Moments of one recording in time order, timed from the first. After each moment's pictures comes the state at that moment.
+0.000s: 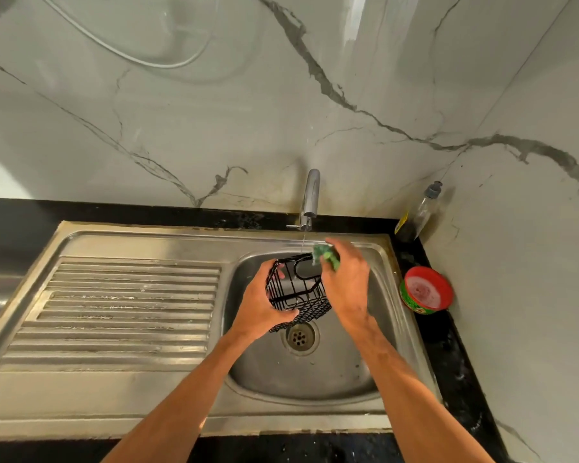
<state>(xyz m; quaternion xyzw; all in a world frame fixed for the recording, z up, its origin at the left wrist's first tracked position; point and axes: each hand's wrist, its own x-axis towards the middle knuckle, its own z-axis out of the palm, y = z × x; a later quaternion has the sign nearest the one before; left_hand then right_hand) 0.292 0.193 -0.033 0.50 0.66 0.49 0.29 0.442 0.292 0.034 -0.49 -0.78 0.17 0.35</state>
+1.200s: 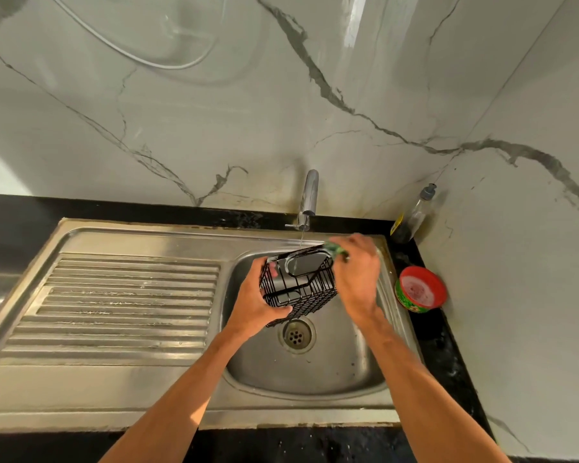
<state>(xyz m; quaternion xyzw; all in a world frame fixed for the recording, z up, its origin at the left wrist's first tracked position) 0.289 0.182 -0.030 0.46 0.65 0.51 0.31 0.456 0.296 0.046 -0.46 -0.78 0.12 0.39</state>
